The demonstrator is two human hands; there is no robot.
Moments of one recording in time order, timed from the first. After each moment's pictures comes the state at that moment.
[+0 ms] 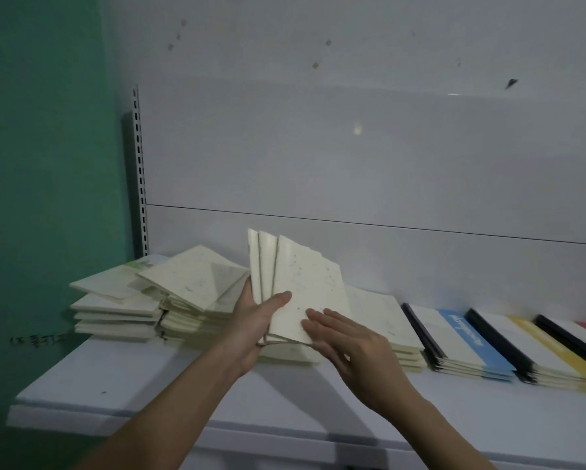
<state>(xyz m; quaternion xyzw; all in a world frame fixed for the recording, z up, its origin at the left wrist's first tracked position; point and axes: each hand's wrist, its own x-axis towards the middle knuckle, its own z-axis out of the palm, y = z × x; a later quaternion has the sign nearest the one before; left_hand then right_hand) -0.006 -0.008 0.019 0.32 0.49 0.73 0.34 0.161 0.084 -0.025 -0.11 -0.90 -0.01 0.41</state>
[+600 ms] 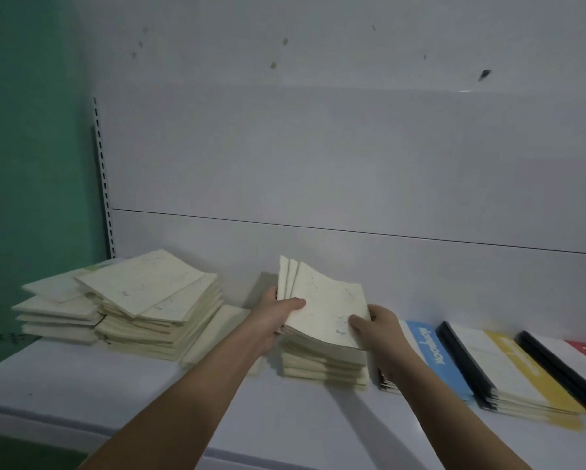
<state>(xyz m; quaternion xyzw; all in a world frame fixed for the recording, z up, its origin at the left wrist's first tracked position) 0.072 0.134 0.012 0.30 0.61 0.64 0.35 0.238 0.226 0.001 -0.43 -0.67 0.50 0.34</state>
